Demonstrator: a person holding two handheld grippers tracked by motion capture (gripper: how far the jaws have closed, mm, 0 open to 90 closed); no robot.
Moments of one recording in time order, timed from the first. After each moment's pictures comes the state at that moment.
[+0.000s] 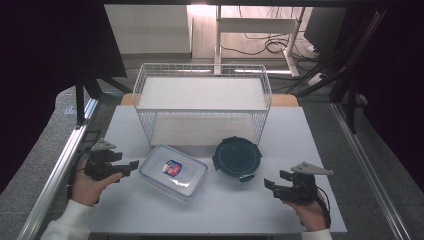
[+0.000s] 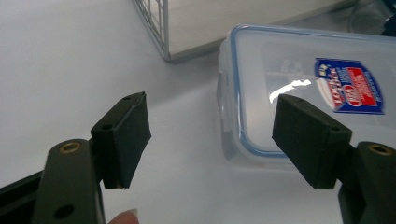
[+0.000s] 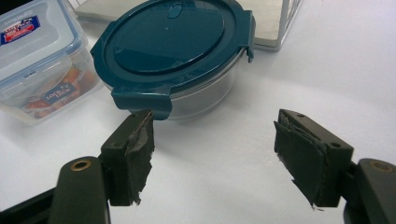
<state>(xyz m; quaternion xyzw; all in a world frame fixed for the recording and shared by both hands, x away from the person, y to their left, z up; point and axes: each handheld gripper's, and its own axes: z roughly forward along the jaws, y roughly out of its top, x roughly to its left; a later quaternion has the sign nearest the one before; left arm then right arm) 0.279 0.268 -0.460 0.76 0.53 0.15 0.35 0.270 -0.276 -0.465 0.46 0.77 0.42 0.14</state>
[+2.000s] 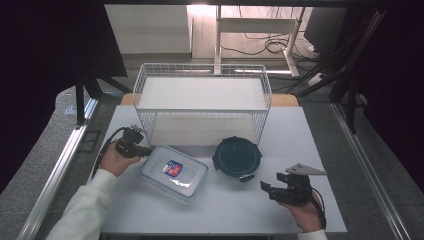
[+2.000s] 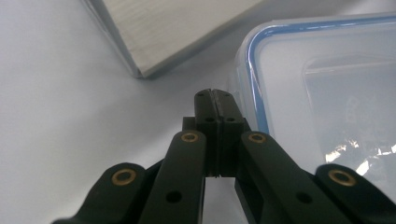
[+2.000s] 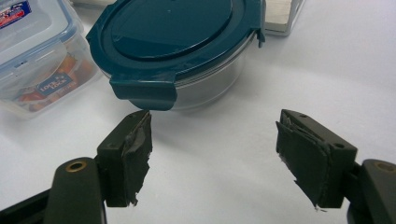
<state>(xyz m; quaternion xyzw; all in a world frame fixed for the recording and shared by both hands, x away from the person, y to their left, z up) 0.364 0.233 -0.482 0.83 0.48 0.07 0.26 0.270 -0.267 -0.473 0.46 0.78 0.40 0.14</state>
